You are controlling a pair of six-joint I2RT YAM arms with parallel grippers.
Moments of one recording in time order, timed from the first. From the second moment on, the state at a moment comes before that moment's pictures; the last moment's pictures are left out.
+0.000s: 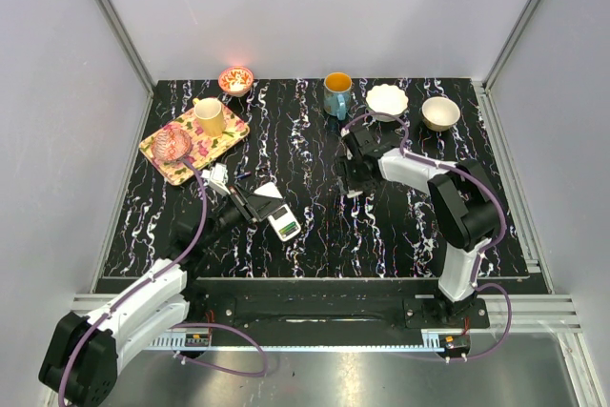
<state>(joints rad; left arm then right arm) -0.46 0.76 0.20 0.50 0.38 -1.11 0.52 1.87 1.19 -0.42 0.01 0.28</state>
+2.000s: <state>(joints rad) -0.46 0.80 0.20 0.54 0.38 -1.13 0.57 1.93 1.29 -0.56 0.07 0.21</state>
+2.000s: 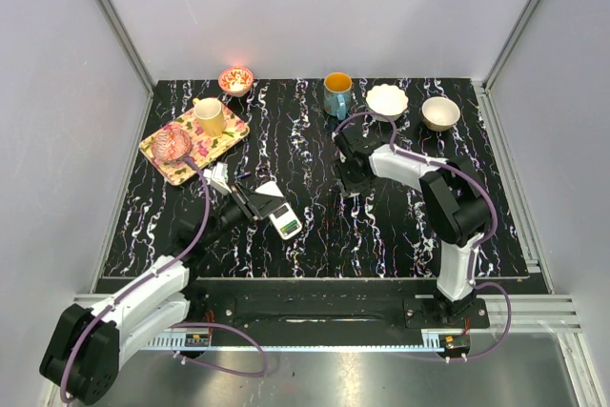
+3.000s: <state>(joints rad) -0.54 1.33 0.41 0.92 0.28 -1.25 0.79 1.43 1.51 -1.18 0.07 0.33</state>
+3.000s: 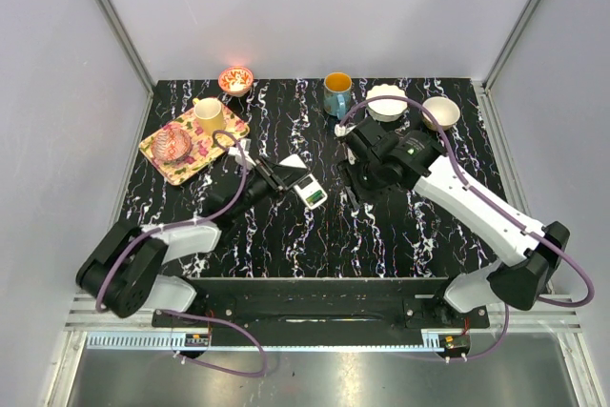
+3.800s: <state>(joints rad) -0.61 1.74 0.44 1.23 0.27 -1.51 0.84 1.64 1.64 -1.33 -0.03 0.30</state>
